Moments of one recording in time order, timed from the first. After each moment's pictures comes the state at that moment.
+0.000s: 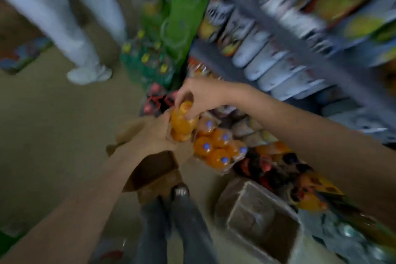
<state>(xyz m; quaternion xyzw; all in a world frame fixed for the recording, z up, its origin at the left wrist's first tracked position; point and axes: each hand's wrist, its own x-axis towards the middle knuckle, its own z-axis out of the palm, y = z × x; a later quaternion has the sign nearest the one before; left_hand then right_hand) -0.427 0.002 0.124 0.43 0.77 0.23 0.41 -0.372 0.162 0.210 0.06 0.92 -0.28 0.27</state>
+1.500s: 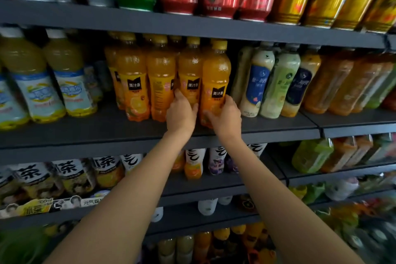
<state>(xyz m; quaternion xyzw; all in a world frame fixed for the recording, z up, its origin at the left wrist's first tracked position) -0.102 0.396 0.502 0.64 0.64 0.40 0.13 0.000 0.373 0.496 0.68 0.58 -0.07 -0.44</state>
